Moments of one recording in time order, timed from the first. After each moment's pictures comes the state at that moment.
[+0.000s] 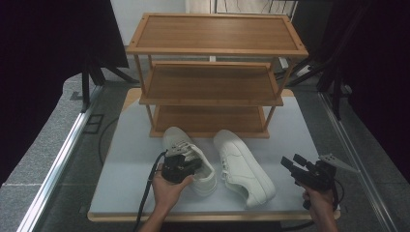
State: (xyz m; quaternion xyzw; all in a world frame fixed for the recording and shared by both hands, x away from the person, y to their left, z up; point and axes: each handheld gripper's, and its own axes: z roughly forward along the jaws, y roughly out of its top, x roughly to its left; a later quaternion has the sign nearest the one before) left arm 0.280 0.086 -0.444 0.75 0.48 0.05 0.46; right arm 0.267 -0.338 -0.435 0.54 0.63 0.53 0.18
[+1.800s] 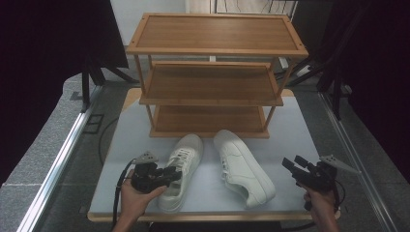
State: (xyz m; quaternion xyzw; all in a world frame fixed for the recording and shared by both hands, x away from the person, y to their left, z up) left arm 0.246 0.153 -0.417 0.77 0.43 0.03 0.47; right arm 0.265 -0.341 -0.437 0.55 0.63 0.52 0.18
